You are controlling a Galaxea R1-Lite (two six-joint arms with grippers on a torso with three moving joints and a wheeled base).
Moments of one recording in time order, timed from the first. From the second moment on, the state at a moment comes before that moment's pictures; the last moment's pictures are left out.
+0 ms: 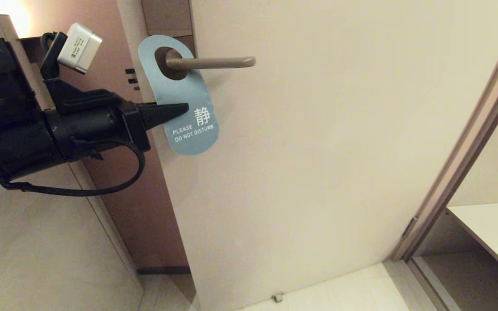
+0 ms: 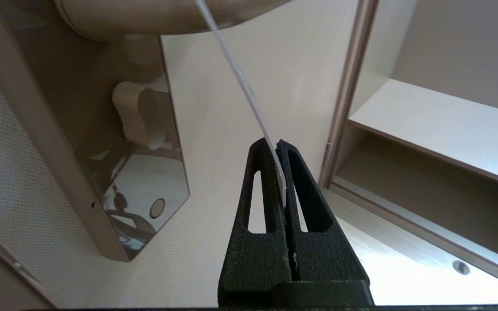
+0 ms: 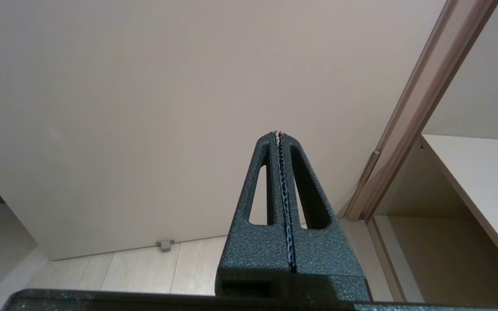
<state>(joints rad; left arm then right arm) -0.33 1.48 -0.96 -0.54 -0.52 -0.01 0.00 0.00 0.00 0.01 0.01 -0.04</state>
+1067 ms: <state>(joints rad) -0.51 1.48 -0.96 -0.54 -0.13 0.02 0.00 0.00 0.00 0.01 0.01 -0.04</state>
